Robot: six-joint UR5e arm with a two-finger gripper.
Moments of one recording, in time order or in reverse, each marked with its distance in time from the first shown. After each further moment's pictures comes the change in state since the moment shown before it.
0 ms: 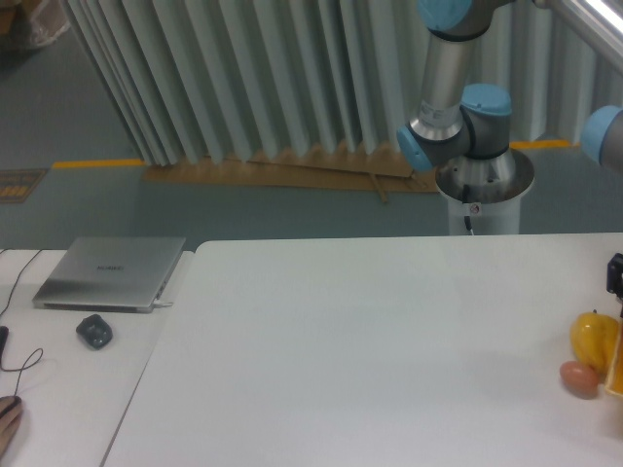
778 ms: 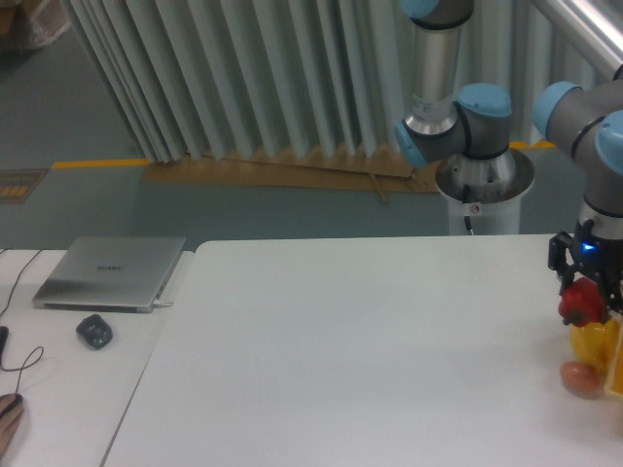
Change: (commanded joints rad) arm -0.127 0.049 0.000 -0.091 -0.006 0.158
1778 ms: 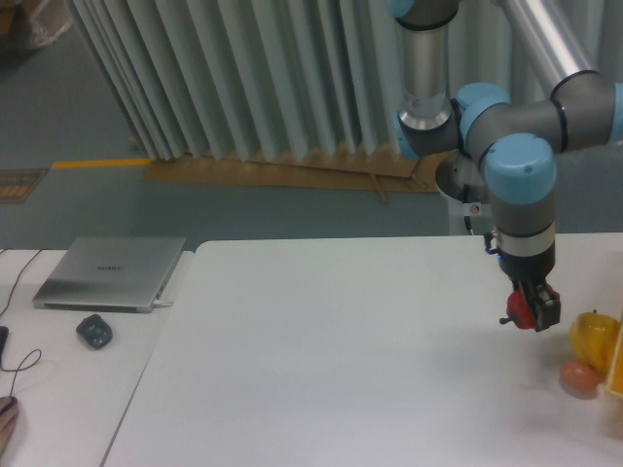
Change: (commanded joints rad) arm -0.204 -0.089 0.052 0.008 0.193 0.124
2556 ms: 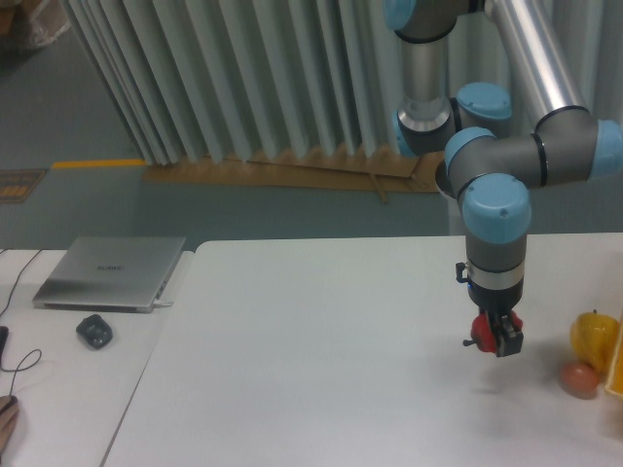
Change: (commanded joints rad) arm 0.017 -0.034 -0.006 0.006 -0.239 -0.012
